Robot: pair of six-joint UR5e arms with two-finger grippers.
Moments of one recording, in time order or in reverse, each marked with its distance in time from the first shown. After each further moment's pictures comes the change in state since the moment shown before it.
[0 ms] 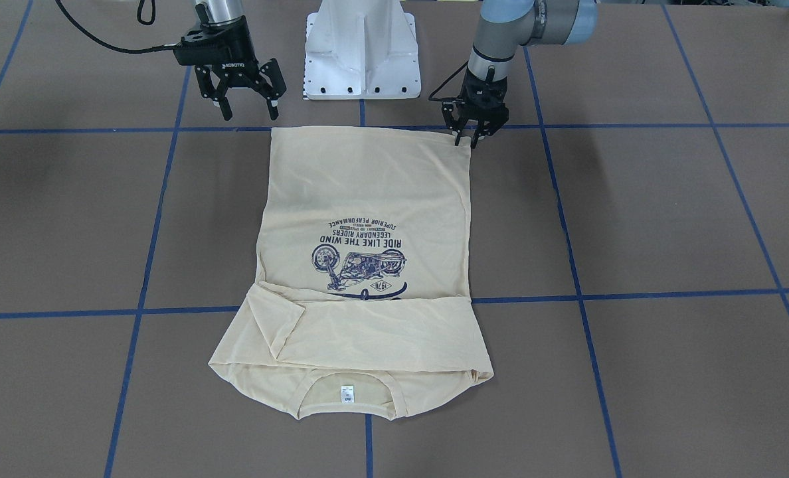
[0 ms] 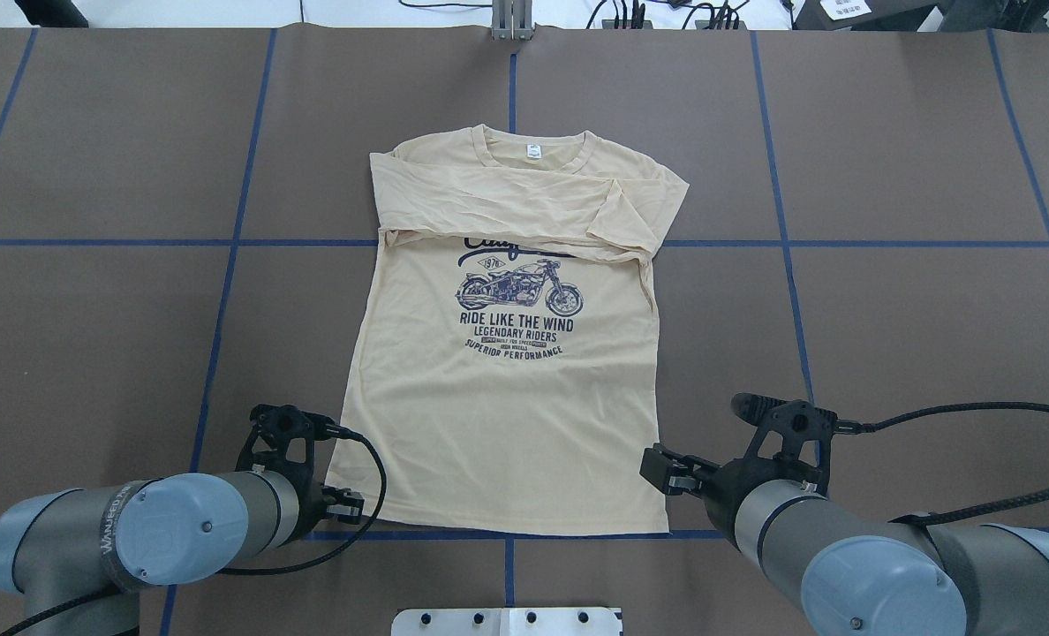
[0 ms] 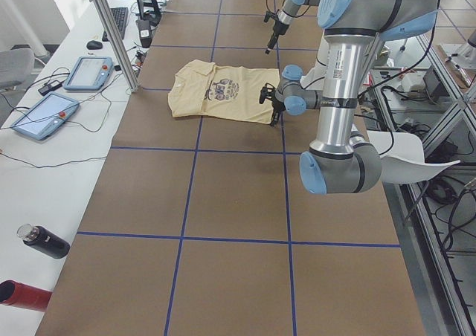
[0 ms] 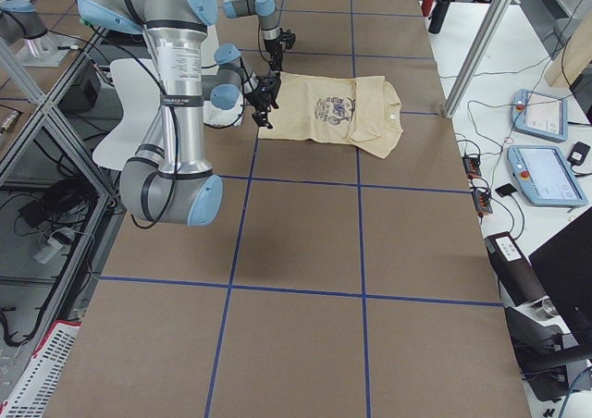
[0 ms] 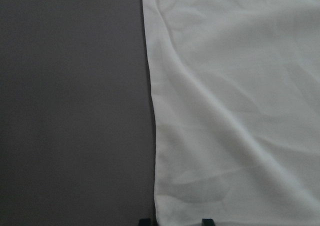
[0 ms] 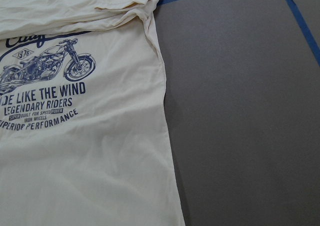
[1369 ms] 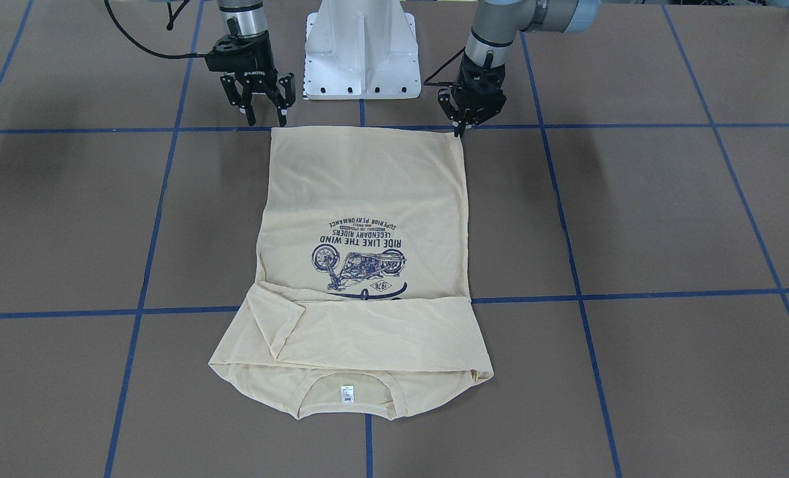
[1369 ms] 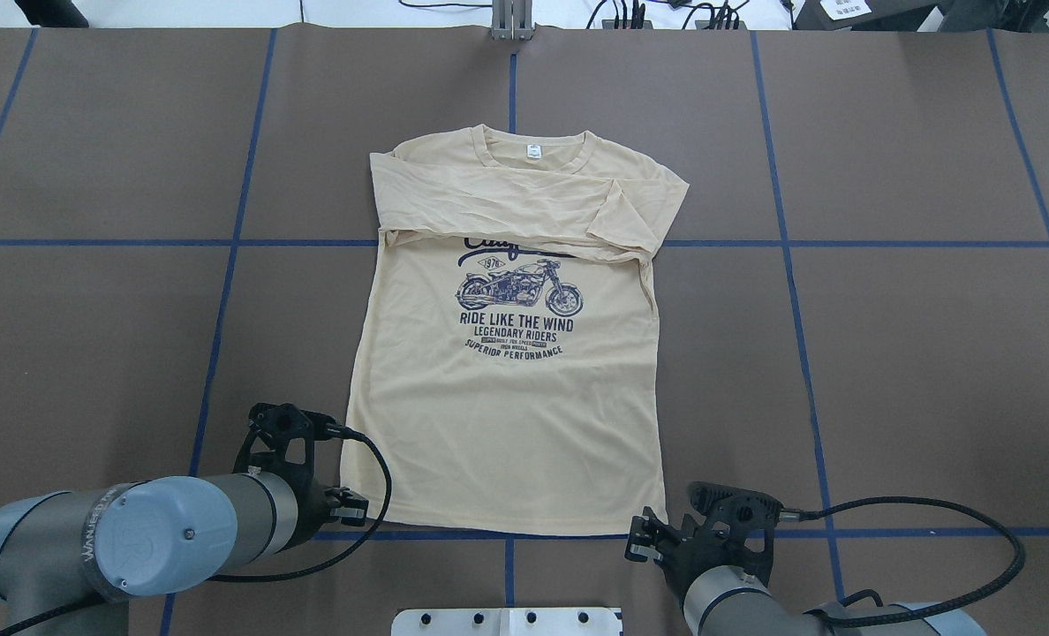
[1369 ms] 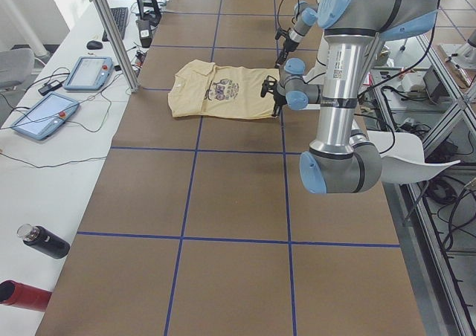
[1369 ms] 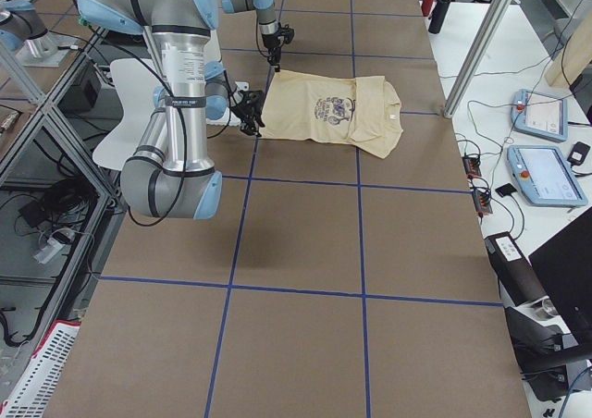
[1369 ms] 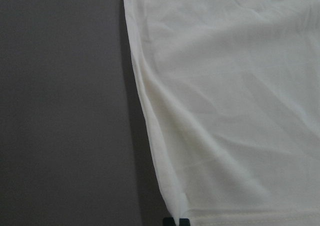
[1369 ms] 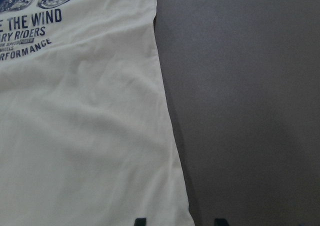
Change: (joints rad) left arm 0.003 -0.001 -0.060 0.012 0.001 -0.004; right arm -0.166 0.057 -0.175 0.011 -0.154 0.129
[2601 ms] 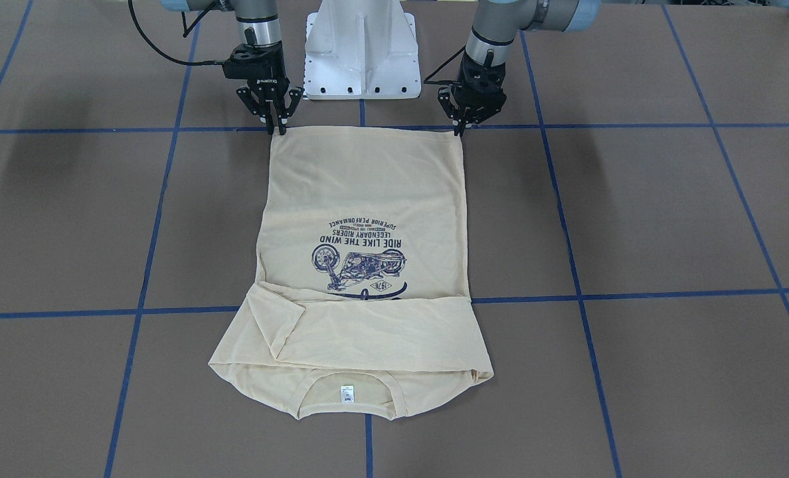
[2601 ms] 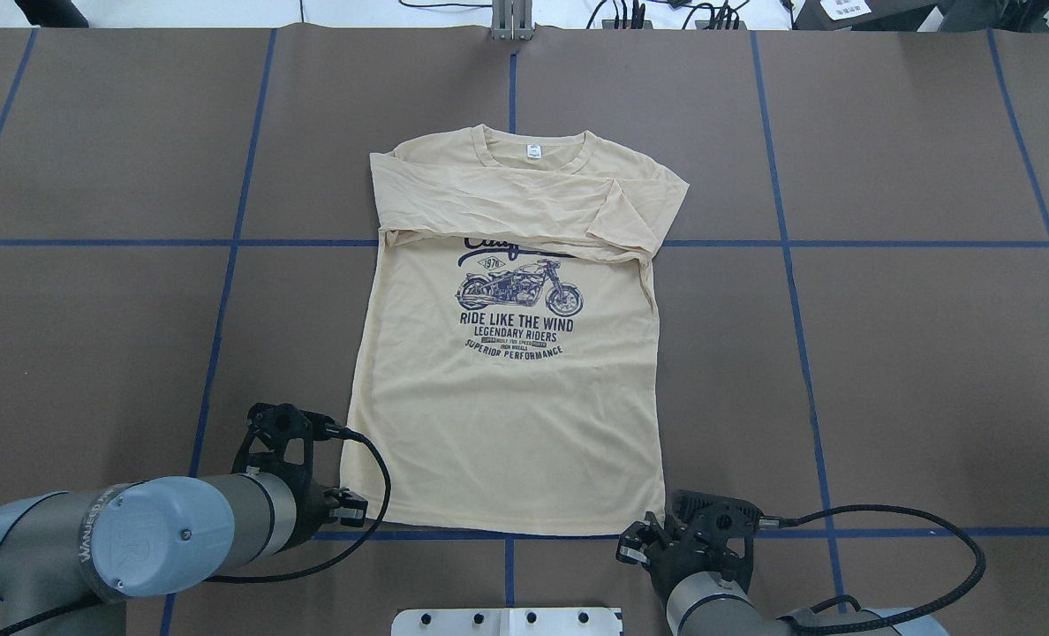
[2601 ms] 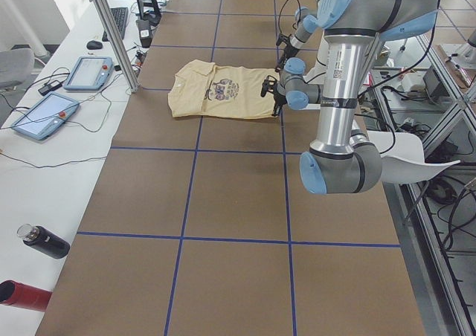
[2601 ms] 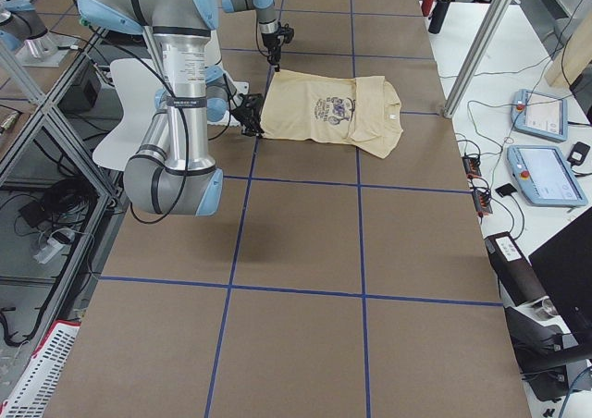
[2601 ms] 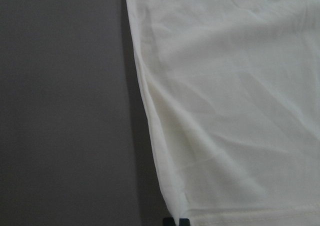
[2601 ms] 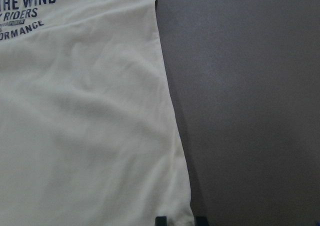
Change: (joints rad) left arm 0.000 0.003 -0.006 0.000 -0.001 0.003; right arm -0.004 0.032 -0.059 -0.008 -0.015 0.002
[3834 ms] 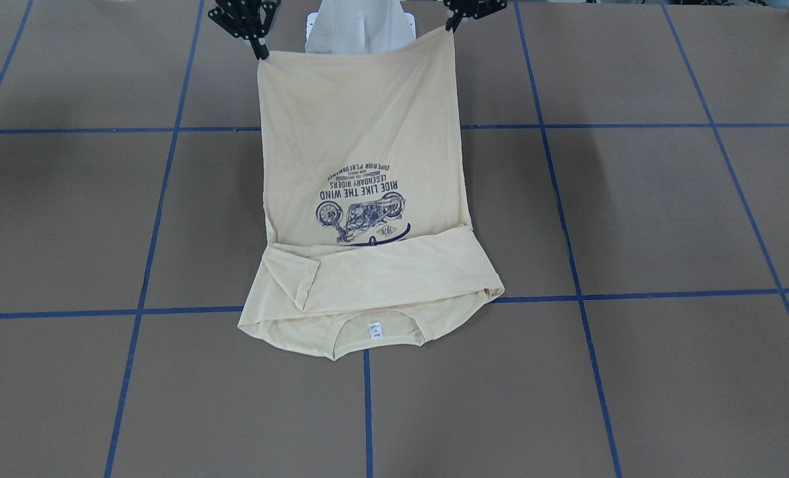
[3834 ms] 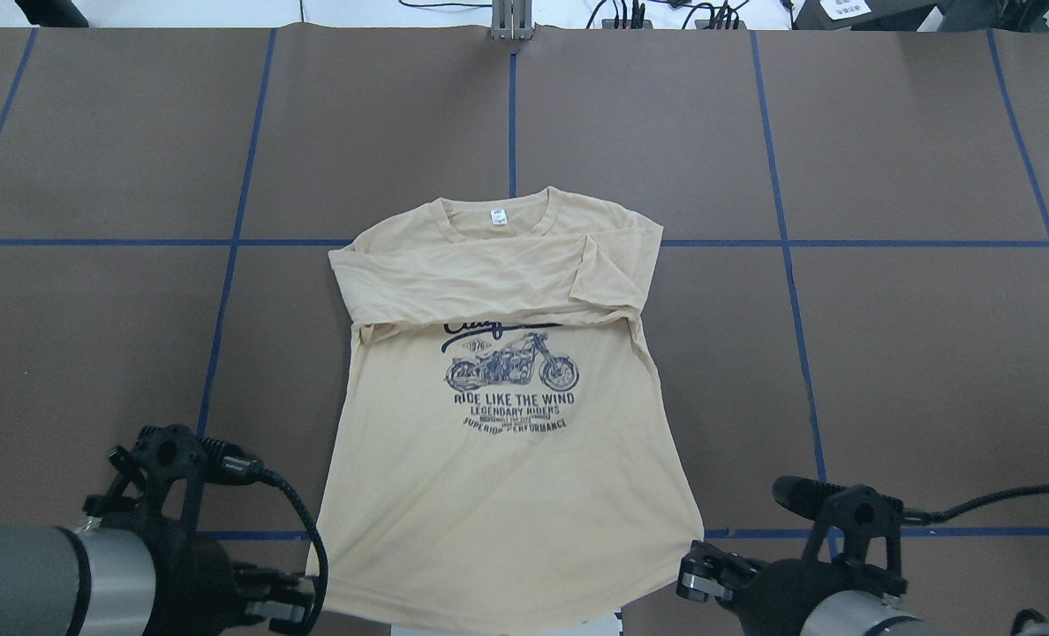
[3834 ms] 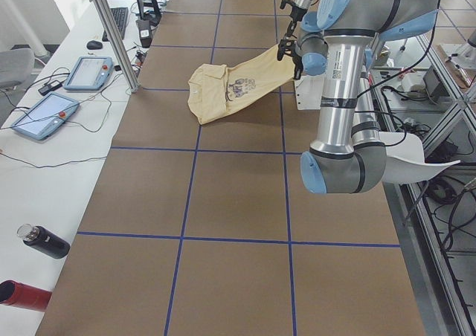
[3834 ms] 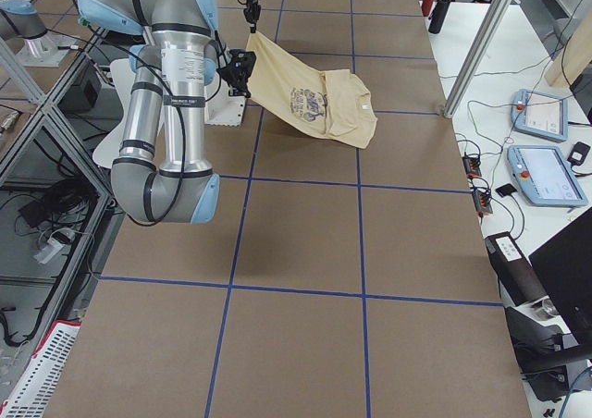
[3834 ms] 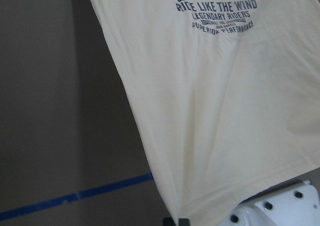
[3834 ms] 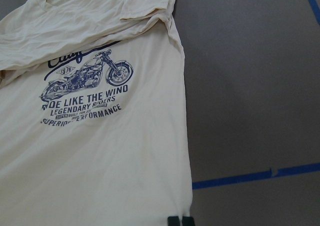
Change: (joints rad) left arm 0.061 0.001 -0.519 0.328 -0.155 -0.052; right arm -0.050 -0.121 0.561 -0.226 0.125 -0.013
